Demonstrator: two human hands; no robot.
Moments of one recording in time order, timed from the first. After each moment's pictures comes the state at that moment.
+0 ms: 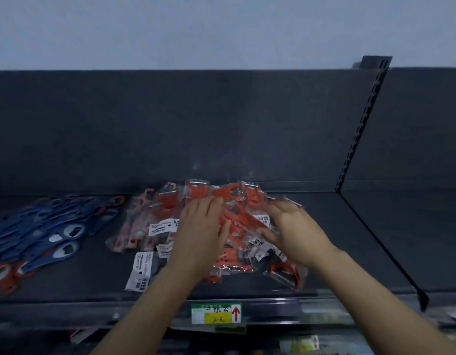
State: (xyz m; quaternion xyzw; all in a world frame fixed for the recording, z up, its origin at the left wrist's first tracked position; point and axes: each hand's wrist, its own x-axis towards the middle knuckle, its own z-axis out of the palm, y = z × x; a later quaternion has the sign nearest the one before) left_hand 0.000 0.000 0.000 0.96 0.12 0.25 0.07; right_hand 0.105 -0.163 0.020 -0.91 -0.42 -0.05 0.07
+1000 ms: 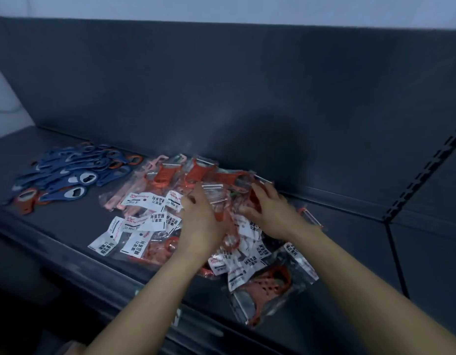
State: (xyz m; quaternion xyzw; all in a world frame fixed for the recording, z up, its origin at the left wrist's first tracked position) left_hand 0.089 -0.045 -0.028 0.80 0.46 0.22 0.32; right_hand 0.247 -0.109 -0.035 -0.84 -0.49 0.18 0.12
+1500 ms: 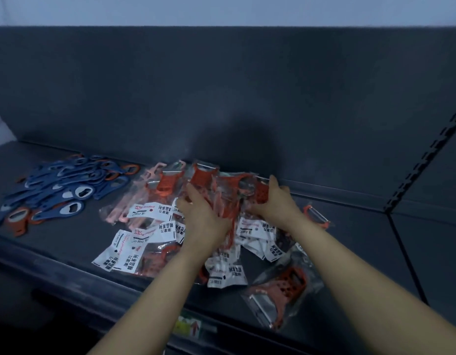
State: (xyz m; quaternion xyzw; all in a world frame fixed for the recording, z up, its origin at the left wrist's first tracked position) left_hand 0.084 -0.019 -0.025 0.76 0.45 0.23 0.41; right_hand 0.234 -0.088 -0.028 -0.87 -0.34 0.20 0.30
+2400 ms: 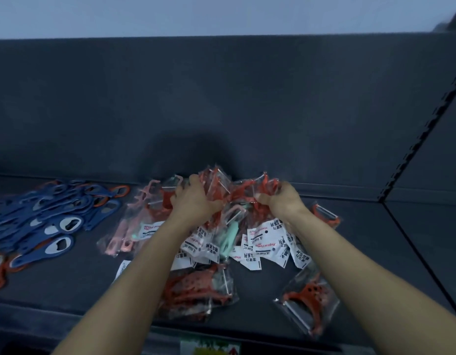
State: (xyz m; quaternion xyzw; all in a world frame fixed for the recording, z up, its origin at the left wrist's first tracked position) left_hand 0.095 0.076 -0.003 0.88 0.37 0.08 0.29; right_hand 0.222 -0.063 -0.021 -0.79 -0.13 0.23 0.55
